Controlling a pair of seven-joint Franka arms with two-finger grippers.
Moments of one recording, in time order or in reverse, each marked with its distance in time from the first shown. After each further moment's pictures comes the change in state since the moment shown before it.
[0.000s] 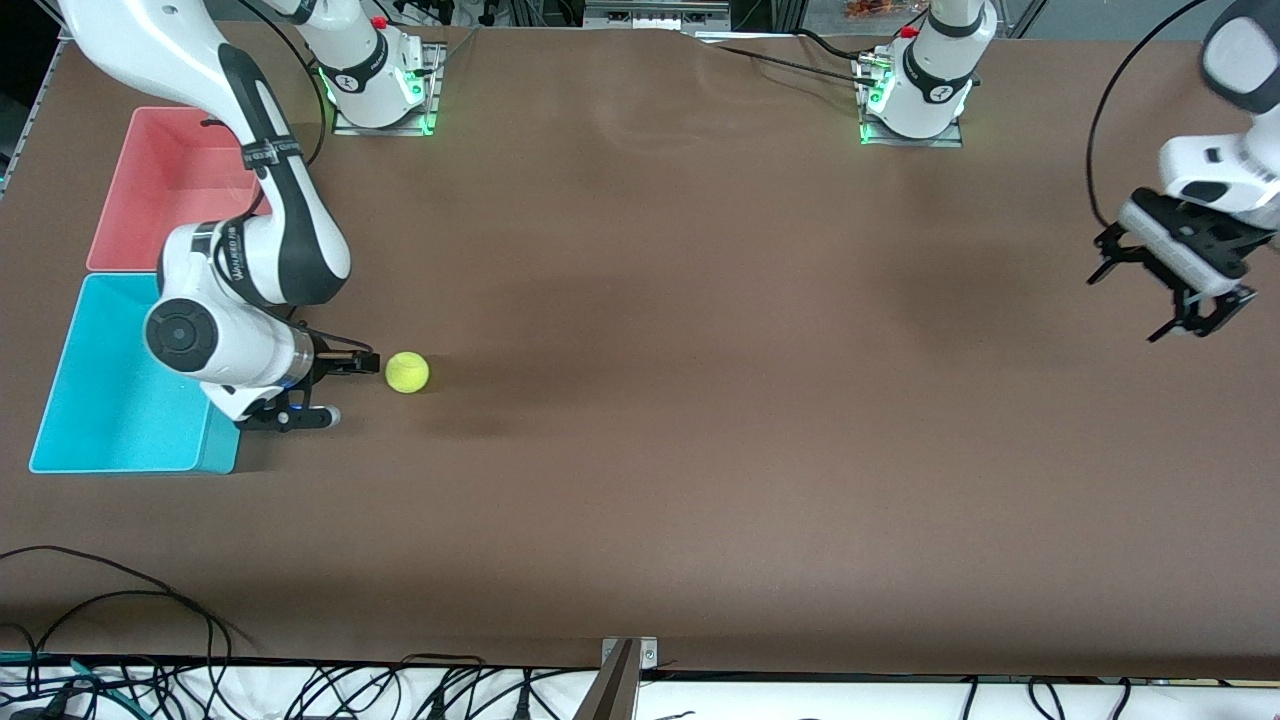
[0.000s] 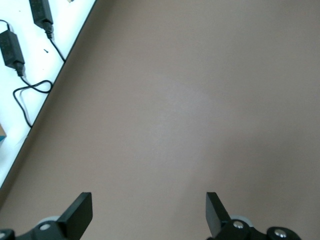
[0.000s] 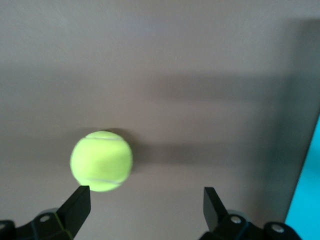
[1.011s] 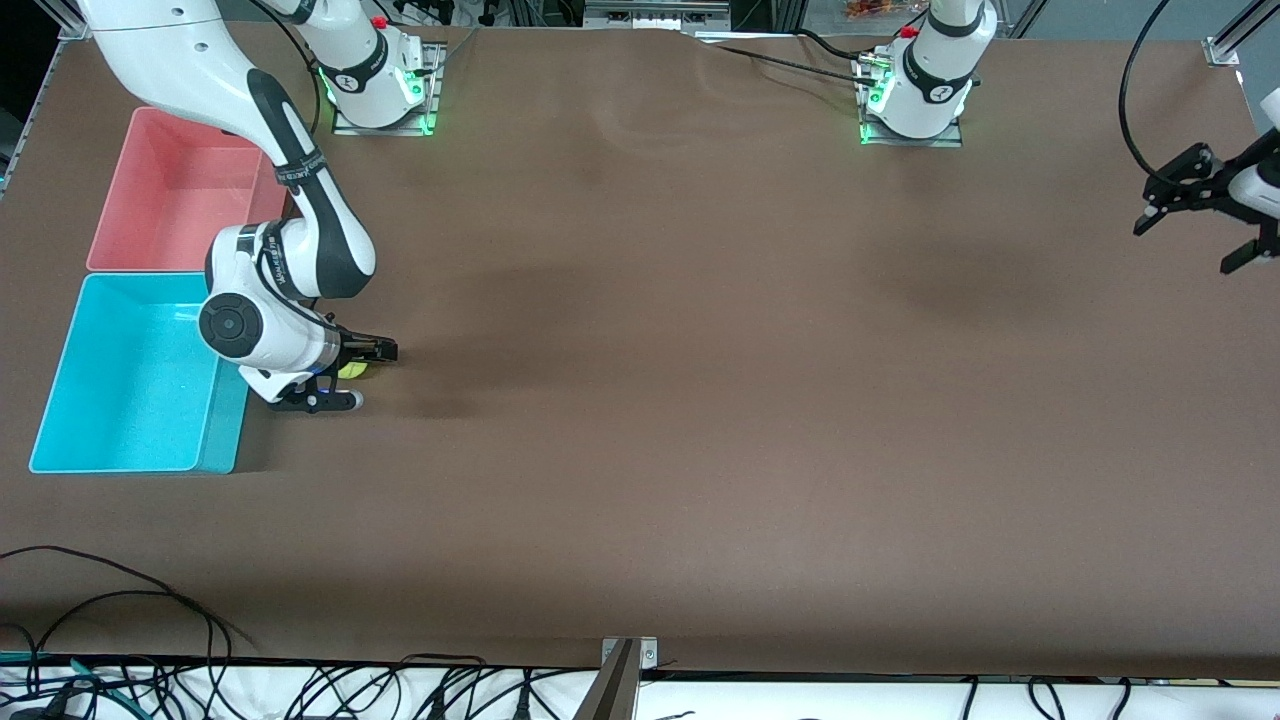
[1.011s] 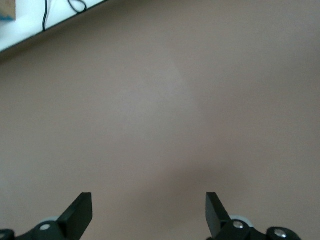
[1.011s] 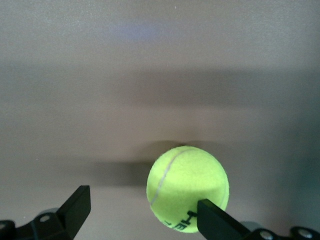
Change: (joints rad) left arm -0.053 -0.011 0.050 0.269 0.049 -0.423 -0.678; right arm 0.000 0.020 -0.003 -0.169 -0.001 0.183 0.009
